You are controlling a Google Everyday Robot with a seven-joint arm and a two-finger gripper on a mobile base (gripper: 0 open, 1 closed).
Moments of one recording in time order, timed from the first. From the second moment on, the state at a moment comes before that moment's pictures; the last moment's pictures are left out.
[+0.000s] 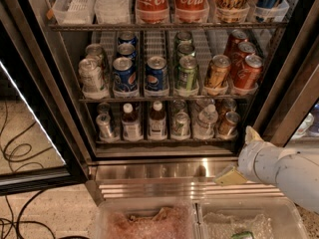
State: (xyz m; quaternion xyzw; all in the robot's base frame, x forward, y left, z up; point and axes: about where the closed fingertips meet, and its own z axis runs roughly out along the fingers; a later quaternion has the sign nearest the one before) arm 0.483 -0.216 0.709 -0.44 0.81 -0.08 0.37
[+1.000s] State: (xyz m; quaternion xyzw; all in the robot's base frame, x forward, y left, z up) arm 0.517 -0.223 0.692 -0.43 0.82 -0.08 0.37
